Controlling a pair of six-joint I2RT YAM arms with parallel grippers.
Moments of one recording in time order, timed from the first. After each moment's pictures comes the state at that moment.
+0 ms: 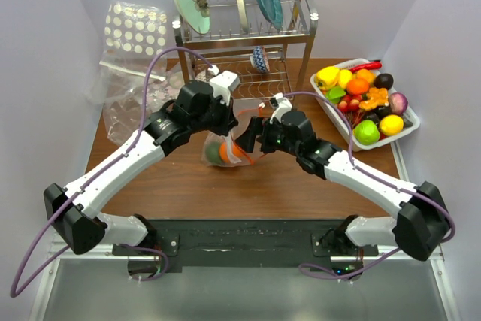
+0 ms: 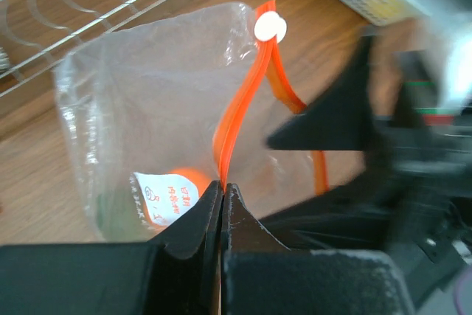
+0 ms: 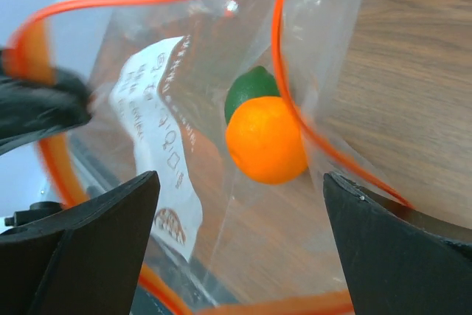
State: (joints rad) left arm -0.71 1.32 1.31 -0.52 0.07 -0.25; right arm 0.73 1.26 0.87 -0.02 -0.09 0.64
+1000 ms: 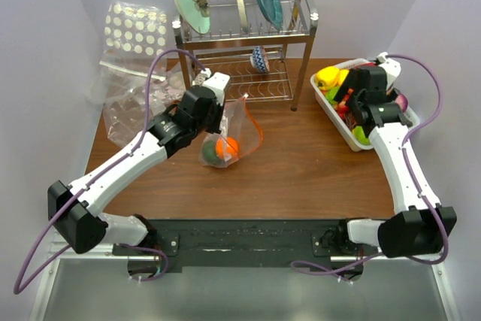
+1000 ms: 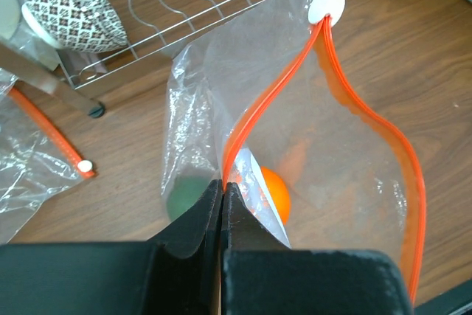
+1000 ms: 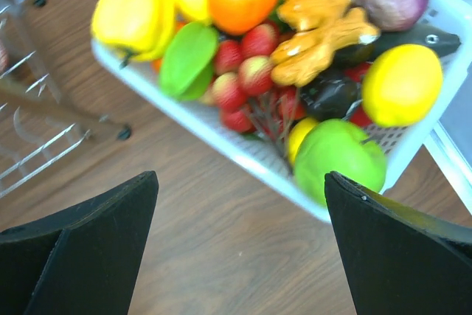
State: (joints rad) left arm -0.69 1.33 1.24 -0.50 -0.24 -0.20; right arm 0.10 1.27 1.29 -0.64 0.49 0.44
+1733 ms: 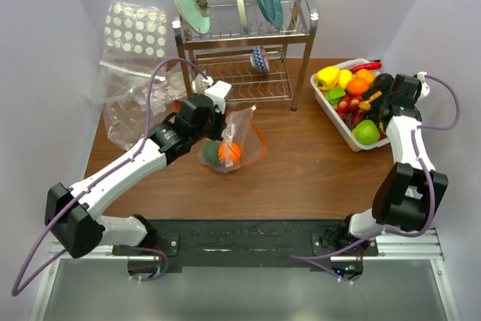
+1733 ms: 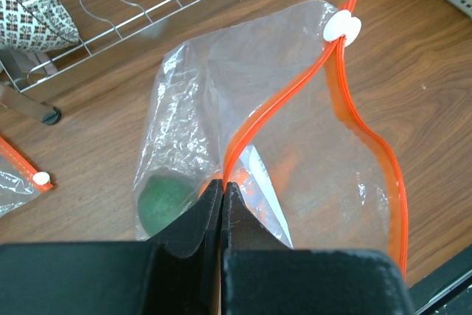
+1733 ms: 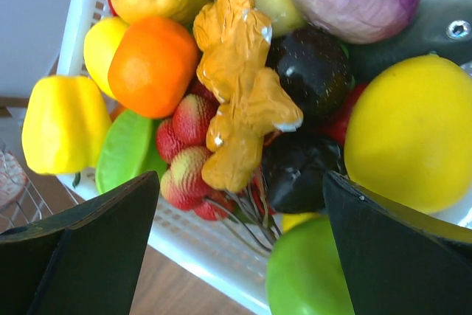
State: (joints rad) left arm -0.69 1.29 1.11 -0.37 -0.13 -0.20; right arm -0.32 1.47 1.15 -0.31 0.10 0.64
